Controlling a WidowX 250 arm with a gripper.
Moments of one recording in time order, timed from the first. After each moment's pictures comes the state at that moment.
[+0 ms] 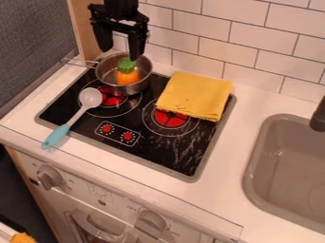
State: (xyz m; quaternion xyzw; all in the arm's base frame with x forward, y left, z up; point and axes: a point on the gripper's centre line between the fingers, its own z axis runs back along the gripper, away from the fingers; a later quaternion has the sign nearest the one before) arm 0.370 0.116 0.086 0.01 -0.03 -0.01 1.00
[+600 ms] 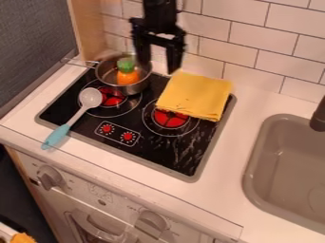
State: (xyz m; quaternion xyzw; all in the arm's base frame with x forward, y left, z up) arm 0.387 0.042 0.073 -0.03 -0.02 -0.10 0.99
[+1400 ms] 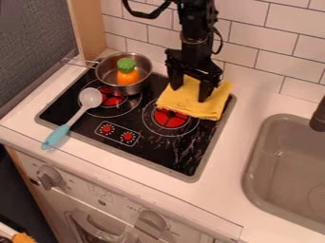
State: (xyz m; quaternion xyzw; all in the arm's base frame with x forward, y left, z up) arm 0.414 0.001 0.011 0.02 -0.08 -0.09 0.99
